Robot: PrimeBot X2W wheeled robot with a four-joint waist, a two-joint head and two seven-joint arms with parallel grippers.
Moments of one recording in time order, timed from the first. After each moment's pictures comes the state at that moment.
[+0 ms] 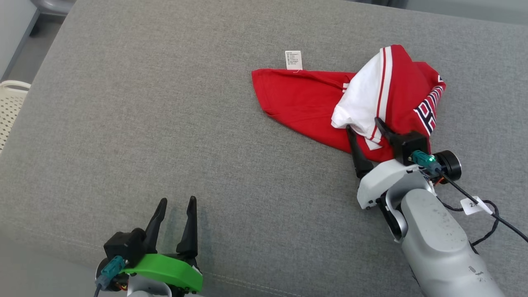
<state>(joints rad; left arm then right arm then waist) -0.09 0.05 -0.20 0.34 -0.41 -0.12 -0.26 -0.54 -0.05 0.16 0.72 0.07 0.13 -0.26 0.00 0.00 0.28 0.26</state>
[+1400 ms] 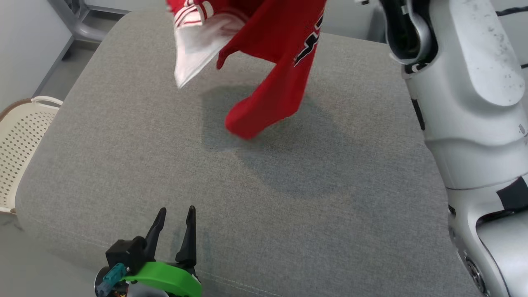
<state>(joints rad) -0.08 0.05 -0.19 0.37 -0.38 -0.12 -0.26 -1.15 -0.05 0.27 0.43 0.39 0.13 -0.26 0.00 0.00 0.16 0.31</state>
